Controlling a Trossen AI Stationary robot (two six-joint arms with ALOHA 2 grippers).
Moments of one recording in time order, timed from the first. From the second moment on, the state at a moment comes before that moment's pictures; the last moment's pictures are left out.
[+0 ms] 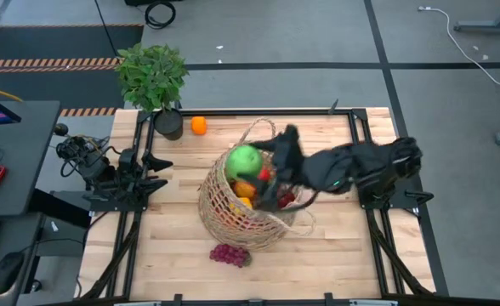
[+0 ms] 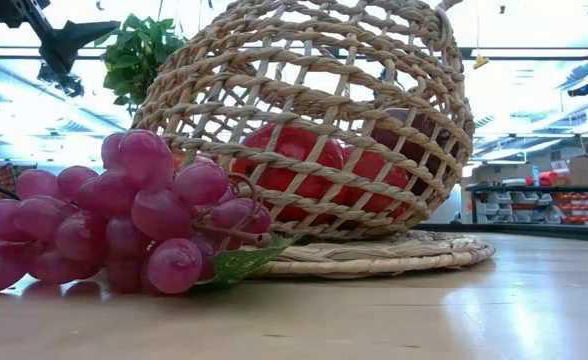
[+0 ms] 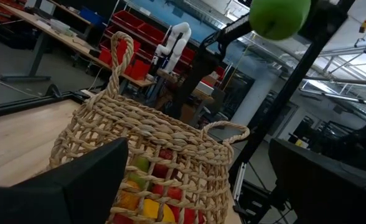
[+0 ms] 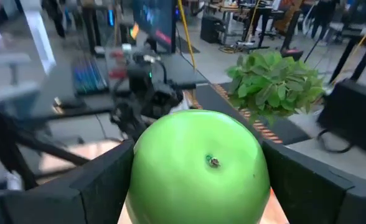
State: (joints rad) left arm -0.64 0.01 0.30 -0.08 -0.75 -0.41; right arm 0.41 1.82 2.33 -0.82 0.73 0.16
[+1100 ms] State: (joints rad) left arm -0.64 0.01 0.30 -0.08 -0.75 -0.41; right arm 0.40 1.47 2.33 -0.23 0.53 0.07
